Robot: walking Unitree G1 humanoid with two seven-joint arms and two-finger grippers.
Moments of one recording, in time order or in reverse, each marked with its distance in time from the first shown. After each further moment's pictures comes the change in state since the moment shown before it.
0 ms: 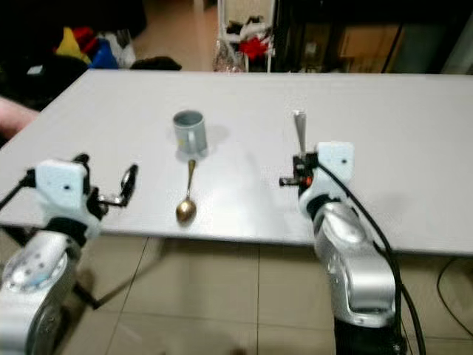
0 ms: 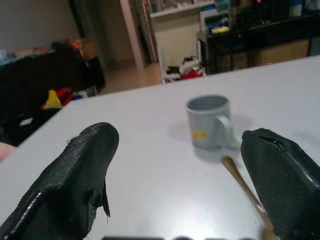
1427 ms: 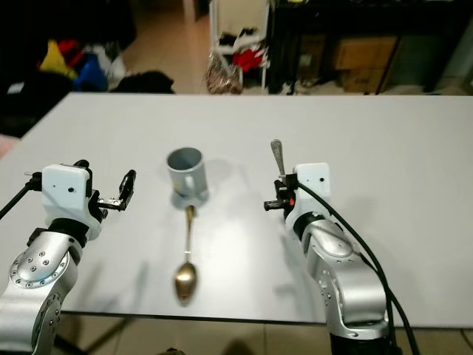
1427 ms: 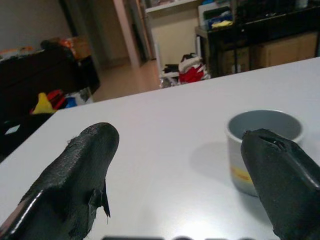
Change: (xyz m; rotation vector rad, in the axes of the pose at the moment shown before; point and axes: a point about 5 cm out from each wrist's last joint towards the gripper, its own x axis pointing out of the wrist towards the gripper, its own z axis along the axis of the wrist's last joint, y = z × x) left arm 0.007 0.004 -0.017 0.017 0.052 0.007; right arm -0.008 0.009 -0.028 -0.019 0.149 0.077
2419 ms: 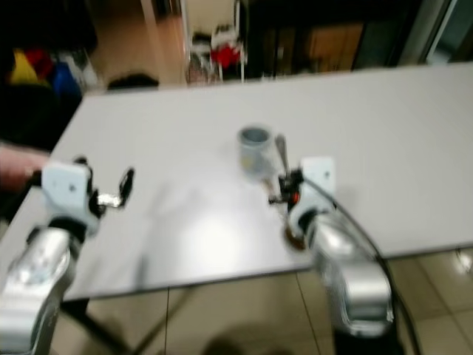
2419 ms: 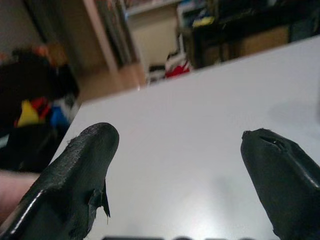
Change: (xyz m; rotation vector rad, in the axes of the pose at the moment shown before) left arm -0.001 0.004 -0.003 0.044 0.020 0.013; right arm 0.003 0.002 0.005 -0.001 -0.011 0.033
